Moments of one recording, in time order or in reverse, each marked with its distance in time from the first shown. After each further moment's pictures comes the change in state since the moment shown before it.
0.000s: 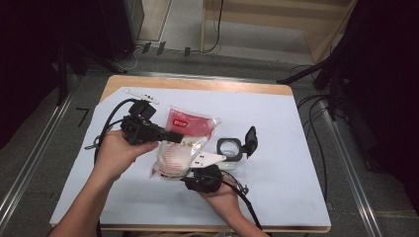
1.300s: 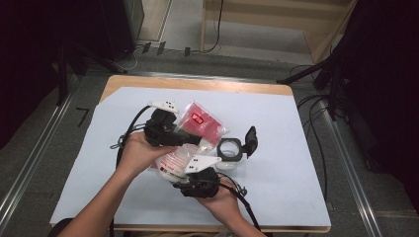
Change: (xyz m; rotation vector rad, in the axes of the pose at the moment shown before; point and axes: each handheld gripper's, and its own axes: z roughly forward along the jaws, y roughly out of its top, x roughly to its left) left arm 0.008 0.001 0.051 -0.060 -0.019 0.195; right arm 0.021 0.015 -0.011 0.030 0.068 -0.066
